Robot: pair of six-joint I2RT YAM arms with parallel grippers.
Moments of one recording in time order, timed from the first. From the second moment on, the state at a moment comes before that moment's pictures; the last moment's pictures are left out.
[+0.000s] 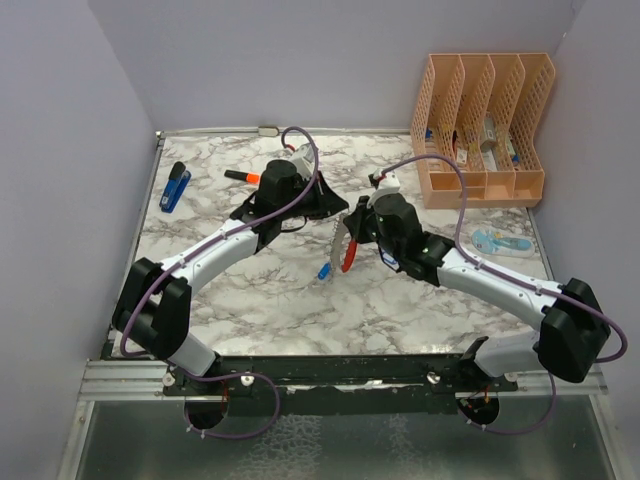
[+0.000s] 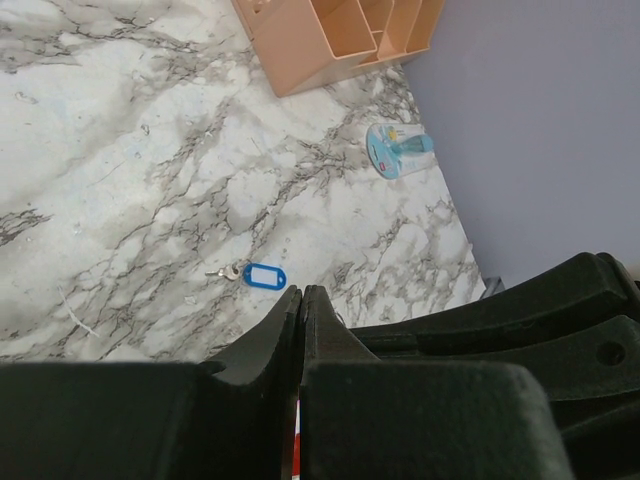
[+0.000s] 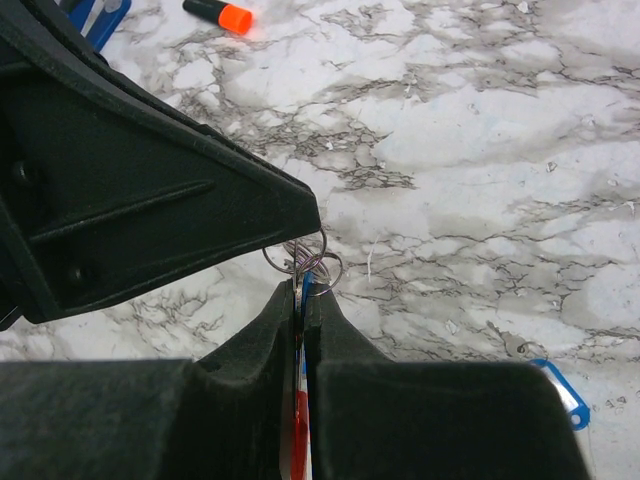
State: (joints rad) left arm -0.56 1.53 1.08 0.12 0.37 -0.71; right arm 0.80 1.34 0.93 0.03 0.26 0.46
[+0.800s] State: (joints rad) left arm -0.56 1.50 0.99 0.20 0.28 -0.74; right arm 0.79 1.40 0.99 -0.02 0.21 0.54
